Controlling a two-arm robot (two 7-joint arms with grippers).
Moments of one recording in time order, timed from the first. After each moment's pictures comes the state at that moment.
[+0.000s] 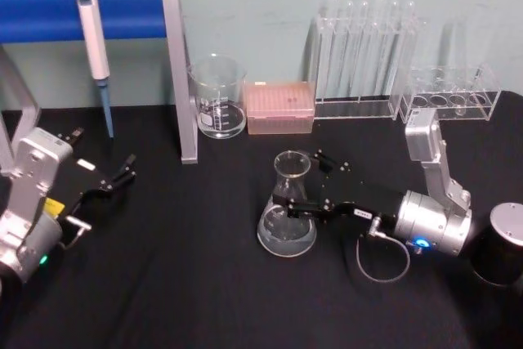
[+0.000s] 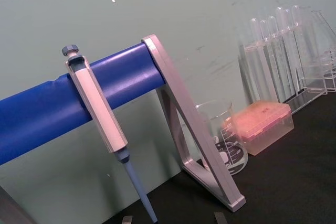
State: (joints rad) left arm -0.20 0.60 0.45 -1.41 -0.25 -0.12 0.03; right arm 0.45 0.40 -0.53 -1.08 0.54 -0.22 0.85
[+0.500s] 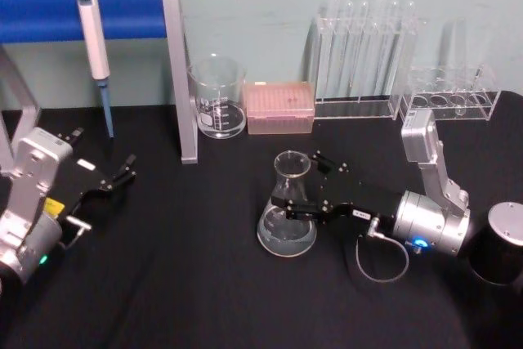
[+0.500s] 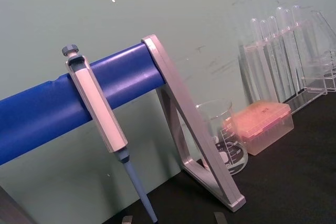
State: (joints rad) left arm -0.20 0.60 0.45 -1.41 -0.25 -0.12 0.03; right arm 0.46 0.40 -0.54 -1.08 0.53 -0.22 0.84
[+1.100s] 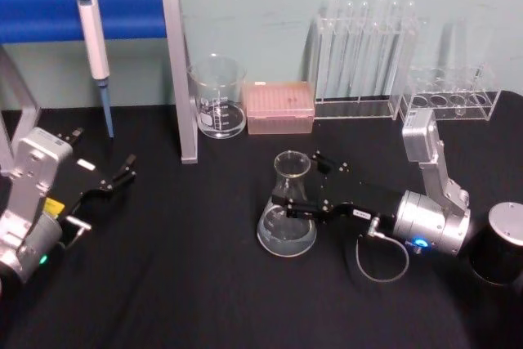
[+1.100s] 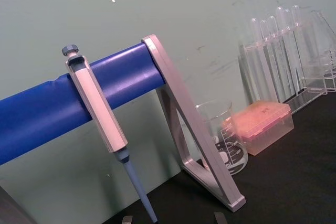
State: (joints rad) left arm -0.20 0.60 0.45 -1.41 -0.25 -0.12 0.03; right arm 0.46 0.40 -0.54 -1.08 0.53 -0.22 0.85
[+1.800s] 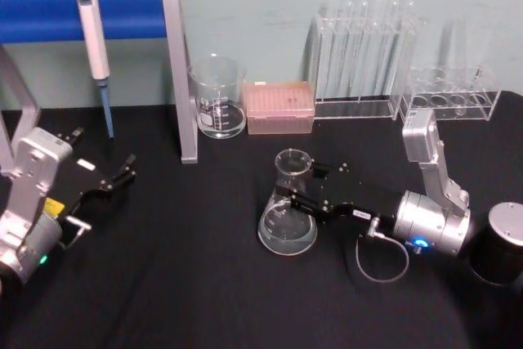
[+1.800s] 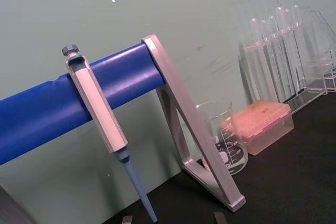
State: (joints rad) left arm -0.20 0.60 0.45 -1.41 -0.25 -0.12 0.03; right arm 0.46 0.40 -0.54 -1.08 0.53 -0.22 0.85
